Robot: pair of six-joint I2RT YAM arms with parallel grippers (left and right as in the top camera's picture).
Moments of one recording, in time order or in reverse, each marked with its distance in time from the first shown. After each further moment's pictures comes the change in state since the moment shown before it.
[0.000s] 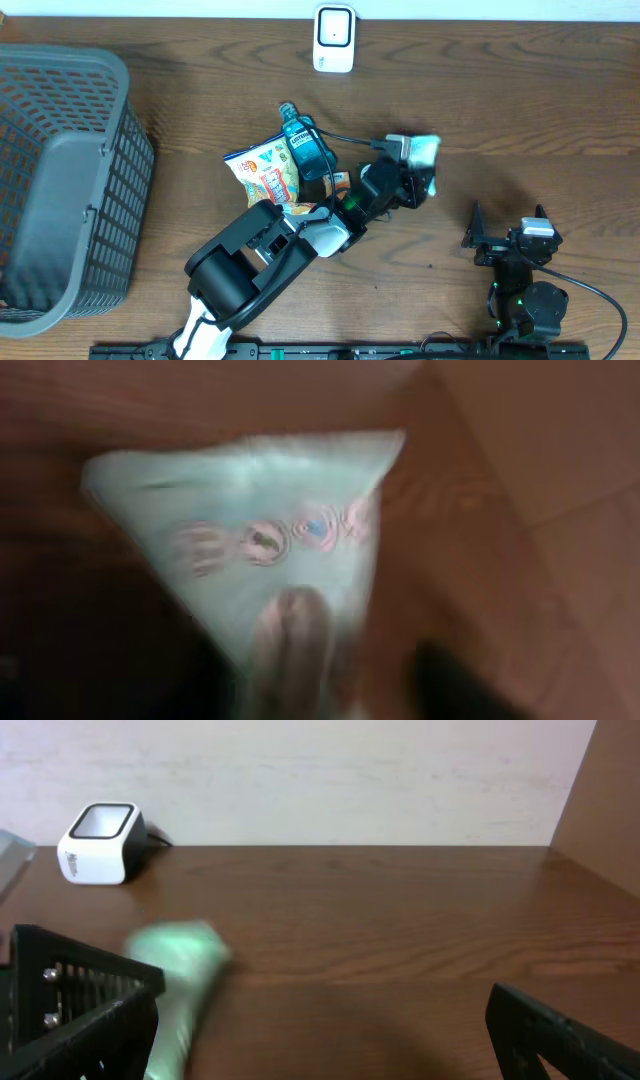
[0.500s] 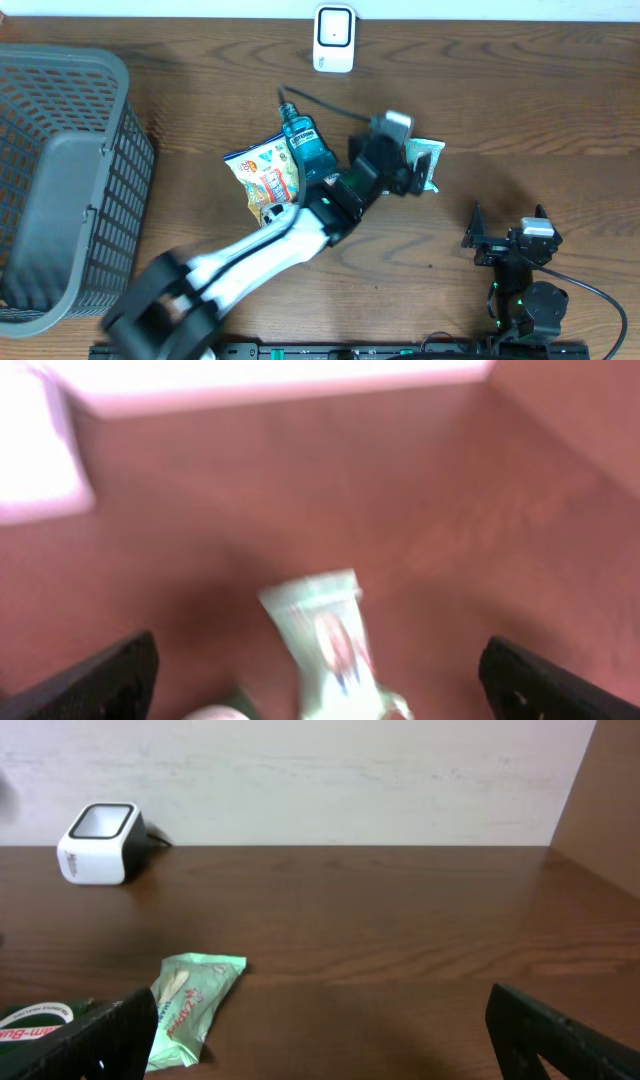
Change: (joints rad) left arm 0.011 -0.414 0.114 -0.569 -0.253 0.425; right arm 0.000 0.000 0.000 0.000 0.000 0.000
